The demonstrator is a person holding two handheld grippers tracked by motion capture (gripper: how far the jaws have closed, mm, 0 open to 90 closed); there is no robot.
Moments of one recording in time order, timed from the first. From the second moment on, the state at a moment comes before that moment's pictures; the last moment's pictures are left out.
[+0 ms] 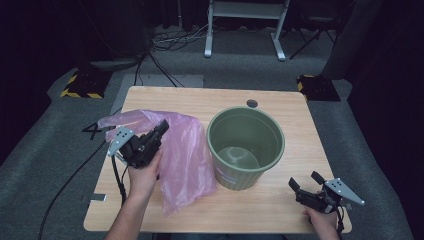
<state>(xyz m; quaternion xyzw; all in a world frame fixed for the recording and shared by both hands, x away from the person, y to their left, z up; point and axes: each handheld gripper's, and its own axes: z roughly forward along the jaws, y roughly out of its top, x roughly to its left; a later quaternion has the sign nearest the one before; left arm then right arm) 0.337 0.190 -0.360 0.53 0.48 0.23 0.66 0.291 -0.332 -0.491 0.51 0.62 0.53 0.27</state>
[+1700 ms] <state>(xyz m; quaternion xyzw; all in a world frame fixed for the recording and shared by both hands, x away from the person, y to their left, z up) 0.394 0.059 -0.201 0.55 0.35 0.27 0.71 0.290 -0.337 -0.496 0.51 0.62 0.53 0.26</state>
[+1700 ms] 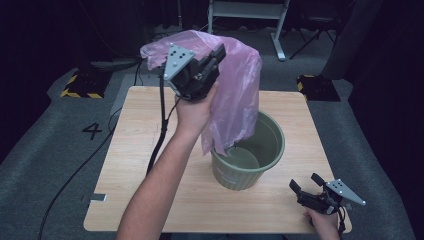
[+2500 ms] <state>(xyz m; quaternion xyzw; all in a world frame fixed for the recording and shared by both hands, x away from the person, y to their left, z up) 0.372 0.020 -0.295 0.69 0.33 0.20 0.62 0.288 -0.338 -0.495 0.51 0.62 0.54 0.26</state>
